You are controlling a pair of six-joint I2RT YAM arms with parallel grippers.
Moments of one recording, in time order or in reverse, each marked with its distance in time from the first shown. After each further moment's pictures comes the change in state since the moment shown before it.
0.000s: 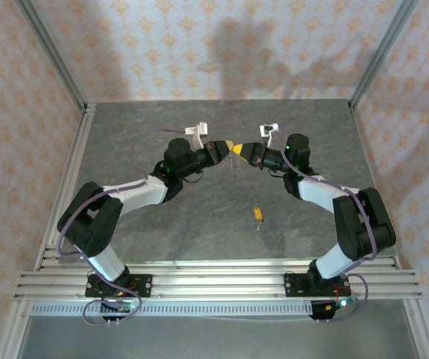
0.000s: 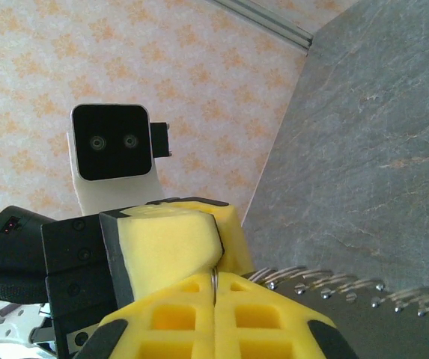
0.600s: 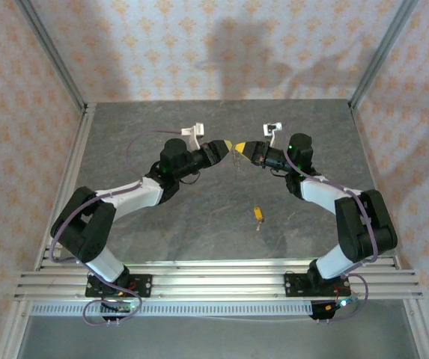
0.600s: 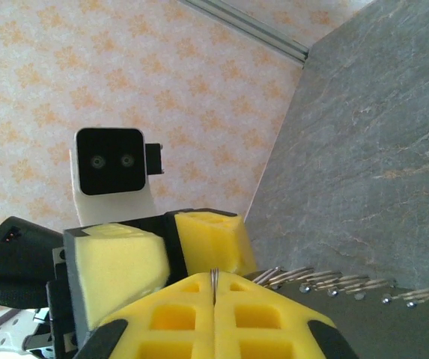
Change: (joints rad) left arm 0.012 -0.059 -0.030 -0.051 -0.003 -0.009; right arm -0.019 -0.016 -0.006 0.002 0.012 0.001
